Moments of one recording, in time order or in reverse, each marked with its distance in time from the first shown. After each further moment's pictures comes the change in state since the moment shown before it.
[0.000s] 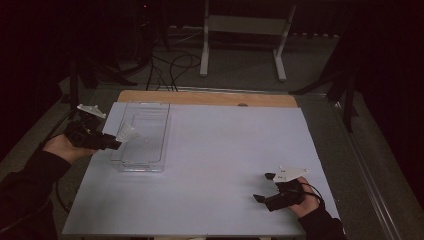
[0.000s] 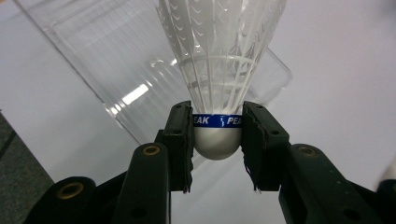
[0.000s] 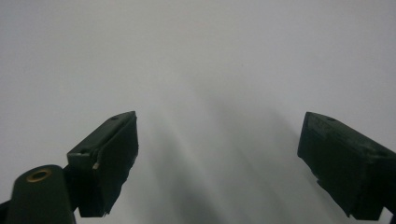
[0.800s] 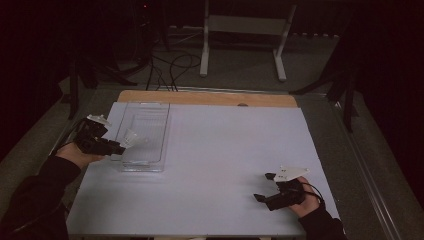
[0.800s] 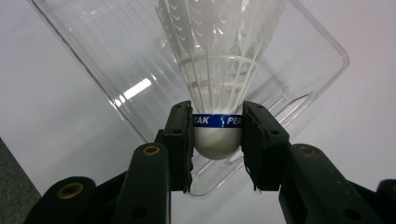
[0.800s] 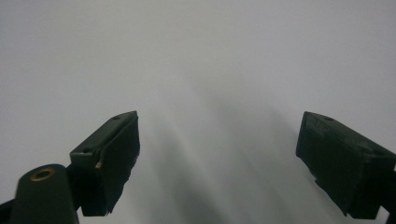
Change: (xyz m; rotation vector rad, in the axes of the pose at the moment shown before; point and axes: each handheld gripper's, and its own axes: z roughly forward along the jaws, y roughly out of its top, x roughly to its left) left arm 0.016 -0.019 0.043 0.017 0.011 -0.026; right arm -0.002 -0.001 0.000 0.000 0.002 0.015
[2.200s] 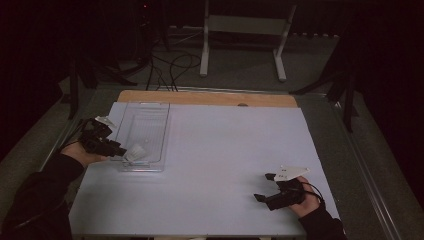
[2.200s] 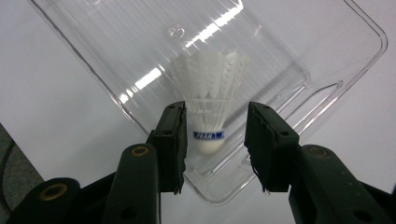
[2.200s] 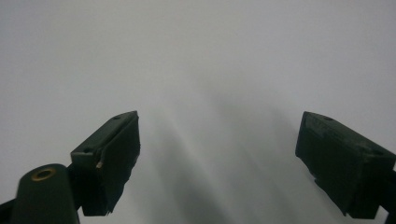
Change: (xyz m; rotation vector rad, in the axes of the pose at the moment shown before) left arm 0.001 0.005 0.011 0.060 0.046 0.047; right arm -0.002 -0.001 0.000 0.004 0.009 0.016
